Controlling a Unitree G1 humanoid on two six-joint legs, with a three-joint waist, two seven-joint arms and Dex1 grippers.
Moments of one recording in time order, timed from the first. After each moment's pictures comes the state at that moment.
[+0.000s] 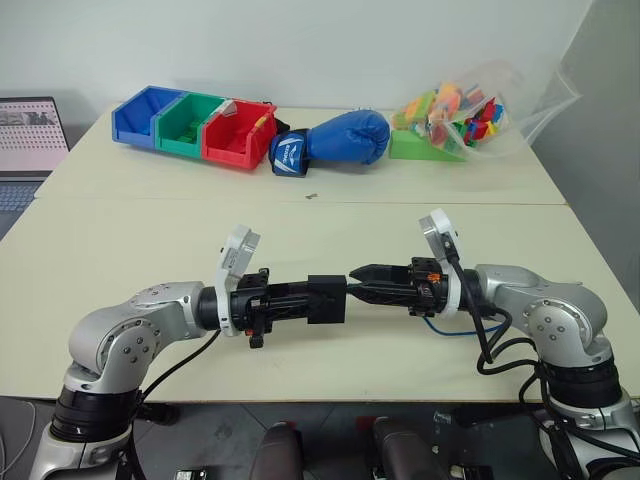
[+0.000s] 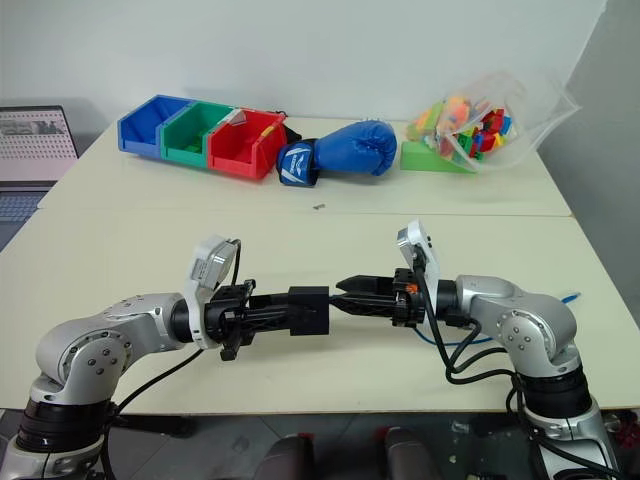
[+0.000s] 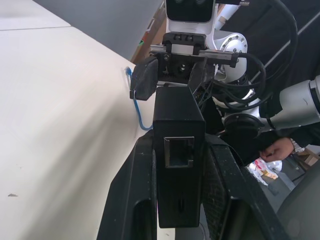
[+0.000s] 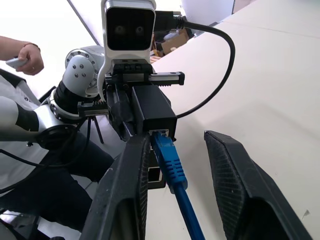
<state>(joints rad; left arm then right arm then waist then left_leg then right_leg) -0.31 0.68 0.09 -0.35 -1.00 0.95 -1.00 -0.47 -0.48 0.04 -0.37 0.90 1.01 0.83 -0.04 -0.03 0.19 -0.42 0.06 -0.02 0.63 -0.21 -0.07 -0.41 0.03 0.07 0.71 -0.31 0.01</state>
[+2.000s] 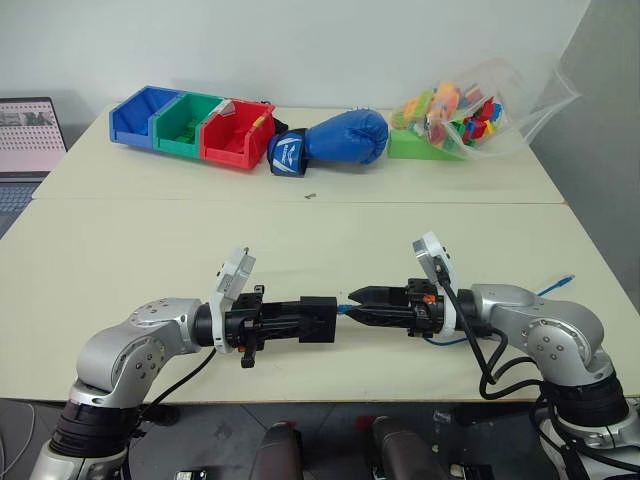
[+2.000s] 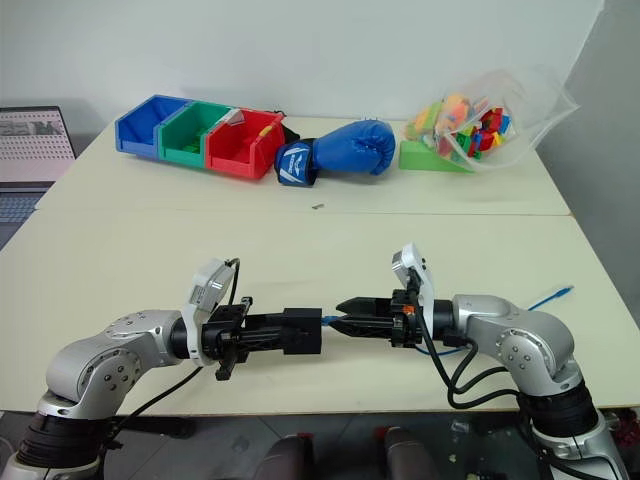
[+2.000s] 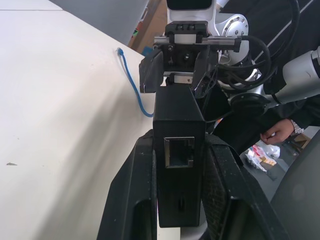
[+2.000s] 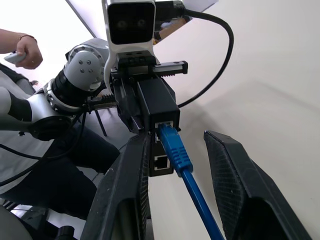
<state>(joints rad) -0.21 0.70 0.03 -0.28 -0.84 0.75 -1.18 -0.40 -0.53 0.10 -0.41 0.93 0.97 0.78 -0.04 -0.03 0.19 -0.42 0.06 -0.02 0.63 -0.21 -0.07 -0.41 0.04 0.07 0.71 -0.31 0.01</state>
